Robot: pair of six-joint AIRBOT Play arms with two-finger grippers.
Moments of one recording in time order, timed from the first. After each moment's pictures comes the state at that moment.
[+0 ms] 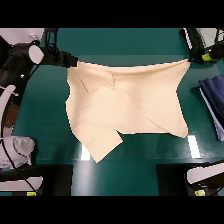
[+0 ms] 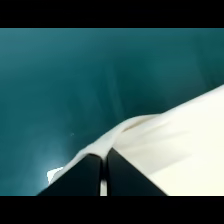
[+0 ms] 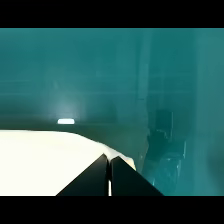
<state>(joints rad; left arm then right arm) -0.22 -1.47 1.50 1.47 -0.74 -1.49 -0.23 -1.71 1.86 -1.28 1.18 1.44</state>
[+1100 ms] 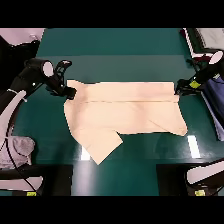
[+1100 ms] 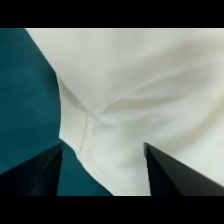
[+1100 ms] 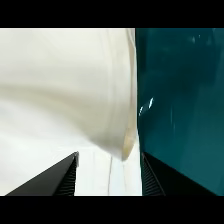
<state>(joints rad) -0.22 -1.48 1.35 1.57 -1.24 -1.57 -0.21 -1.71 1.61 -1.35 1.52 1.44</state>
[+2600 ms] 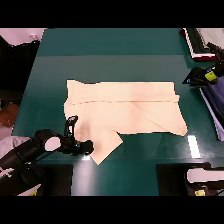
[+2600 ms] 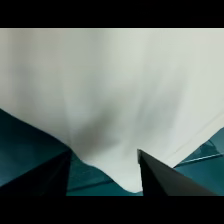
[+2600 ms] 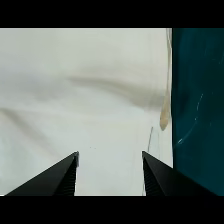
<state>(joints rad) -0.73 -0.87 0.45 1.14 -0.90 -2.19 -0.30 -1.52 1.60 -1.17 1.54 1.42</state>
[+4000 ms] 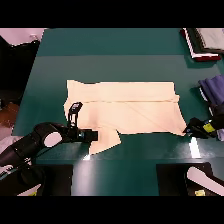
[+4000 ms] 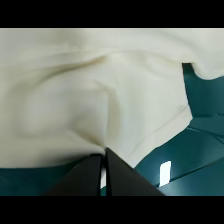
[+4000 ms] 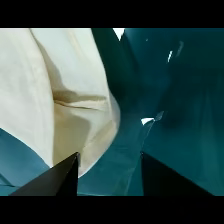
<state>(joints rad) -0.74 -0.89 0.56 1.23 -0.75 -2.09 -0.53 -1.15 0.72 -1.30 1.43 1.39</state>
